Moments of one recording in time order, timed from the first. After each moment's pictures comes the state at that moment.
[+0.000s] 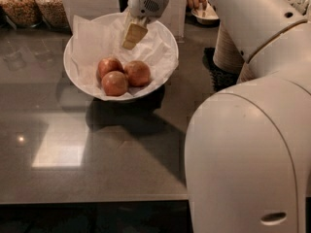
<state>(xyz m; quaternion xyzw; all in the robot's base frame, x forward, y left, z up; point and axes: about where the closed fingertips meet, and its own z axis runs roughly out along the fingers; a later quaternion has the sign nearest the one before) 0.646 0.060 0.949 -0.73 0.63 0.15 0.20</state>
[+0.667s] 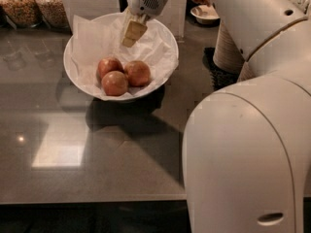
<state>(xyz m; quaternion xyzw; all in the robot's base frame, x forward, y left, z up) 0.648 0.061 0.955 -0.74 0.63 0.14 0.20</state>
